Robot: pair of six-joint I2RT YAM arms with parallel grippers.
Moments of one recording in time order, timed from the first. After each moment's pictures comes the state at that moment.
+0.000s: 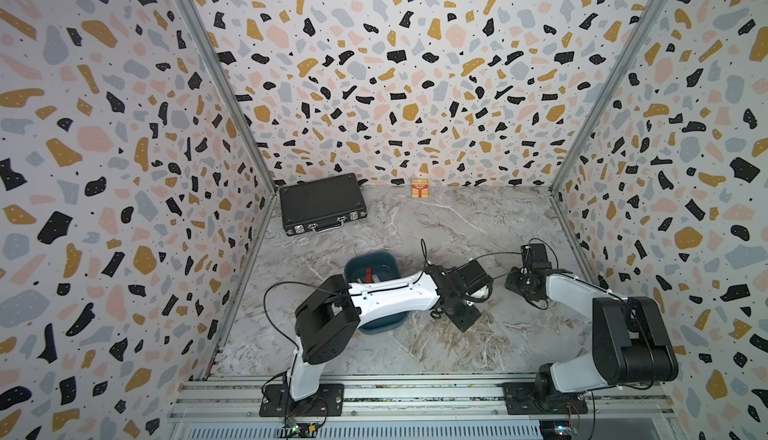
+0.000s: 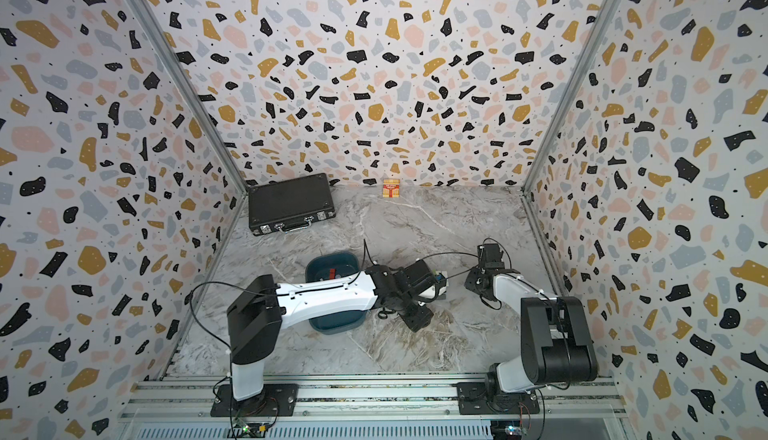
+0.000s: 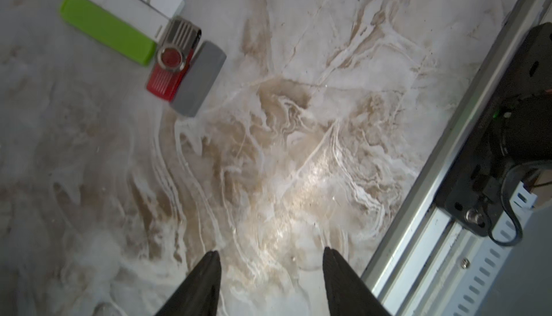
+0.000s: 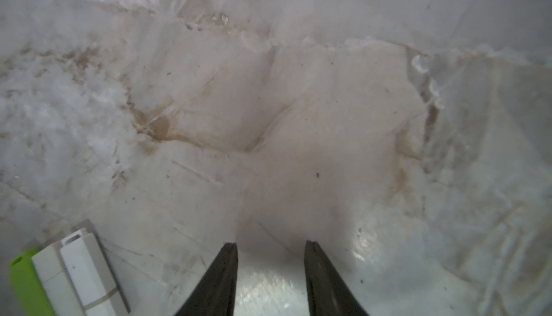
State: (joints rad) left arm -1.13 1.99 1.57 -0.72 0.13 -0.14; right arm 0.06 1.46 0.65 -0.28 0.06 0.52
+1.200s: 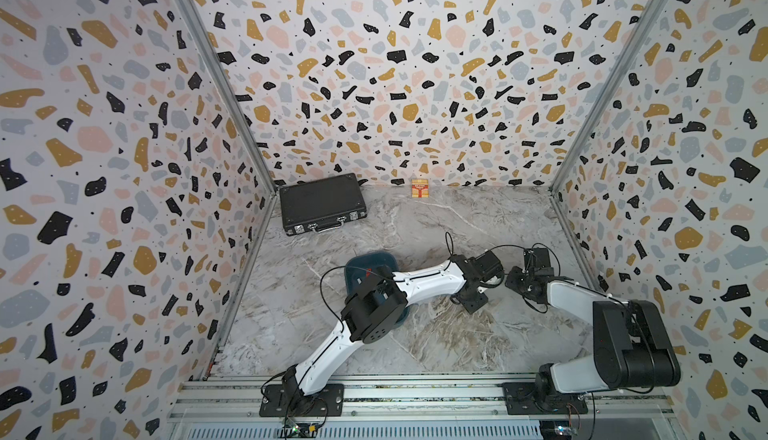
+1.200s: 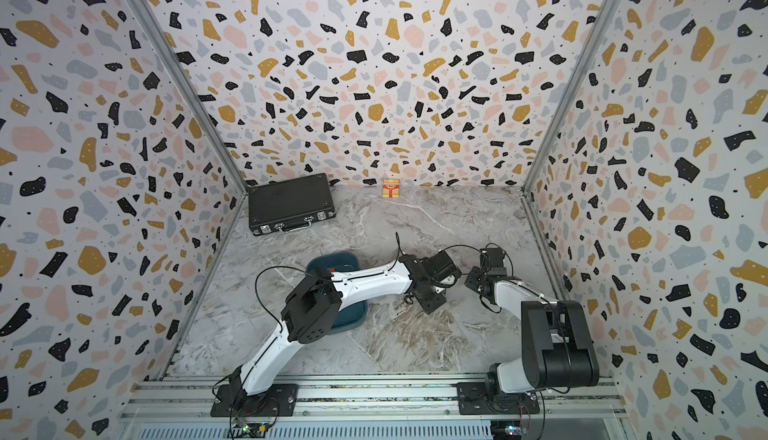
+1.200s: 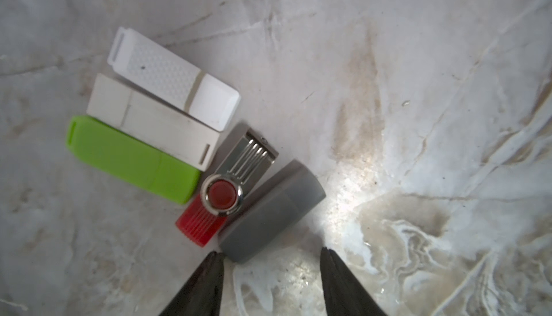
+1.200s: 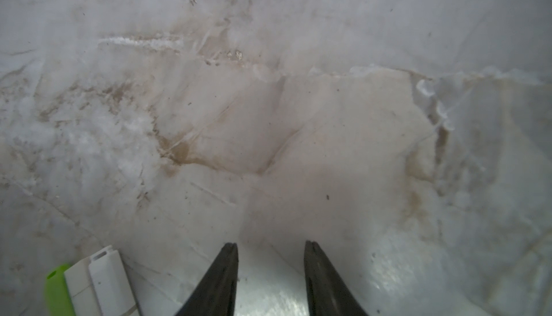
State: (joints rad) left arm -1.07 2.35 1.92 -0.81 0.02 0.00; right arm 0.05 1.44 0.58 -0.14 0.03 0.55
